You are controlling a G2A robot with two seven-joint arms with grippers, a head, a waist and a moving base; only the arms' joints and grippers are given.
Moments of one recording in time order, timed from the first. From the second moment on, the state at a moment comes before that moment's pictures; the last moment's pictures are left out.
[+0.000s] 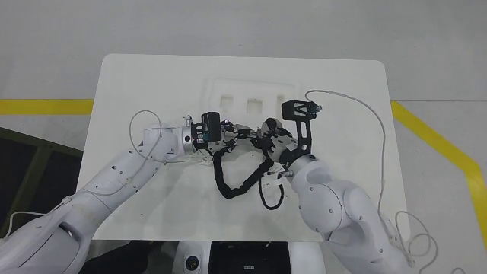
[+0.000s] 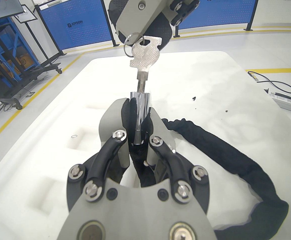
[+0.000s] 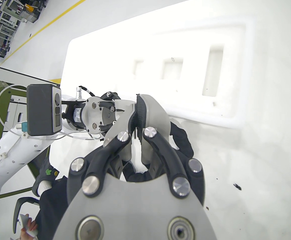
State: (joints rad) left arm 0.73 -1.01 -0.57 -1.16 1.48 -0.68 0.77; right arm -1.26 -1.24 0.96 -2.16 -0.90 0.62 0.66
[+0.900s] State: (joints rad) left arm 0.75 -0.99 -0.63 -1.21 1.40 -0.79 0.63; right arm -1.36 -1.23 1.17 -2.15 -0.72 0.26 0.61
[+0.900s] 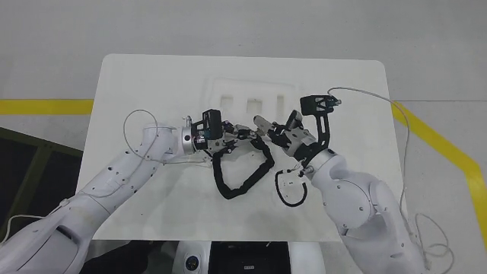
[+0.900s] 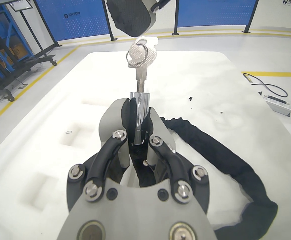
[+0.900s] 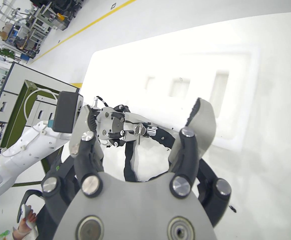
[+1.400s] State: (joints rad) left arm 0.74 -0.96 -0.69 -1.29 1.20 -1.01 0.37; right arm -1.33 -1.18 1.30 -2.03 -0.65 -0.42 0.83
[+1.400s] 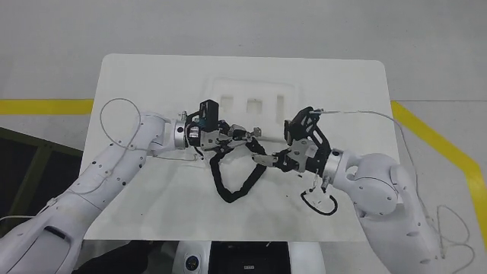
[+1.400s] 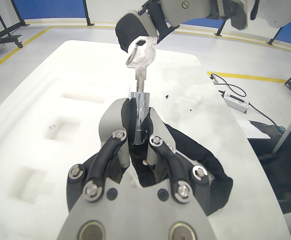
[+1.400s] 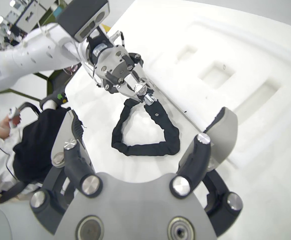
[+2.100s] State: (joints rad) left arm 0.50 -0.85 -0.41 -1.35 0.67 -1.01 -0.02; right arm -1.28 -1.16 1.35 -1.83 -0.70 -0.84 0.58
